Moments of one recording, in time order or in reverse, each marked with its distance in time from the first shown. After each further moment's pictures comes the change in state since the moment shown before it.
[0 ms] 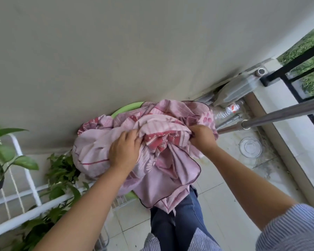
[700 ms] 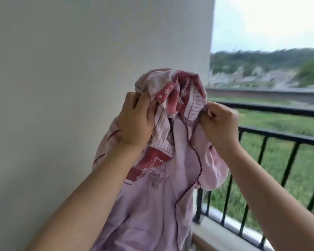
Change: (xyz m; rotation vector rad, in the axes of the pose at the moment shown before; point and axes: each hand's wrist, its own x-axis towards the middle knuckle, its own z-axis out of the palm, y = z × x) left_hand -0.052 0.316 -0.462 -0.522 1.319 1.067; right_hand -0.303 -0.259 -0.454 0.026 1.561 -0.598
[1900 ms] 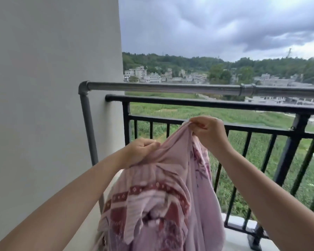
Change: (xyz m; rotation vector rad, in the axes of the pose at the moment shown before) left_hand -0.068 0.248 0.068 -1.032 -1.370 -0.332; right_hand -0.039 0.044 -0.287 -0.369 -0.130 0.432
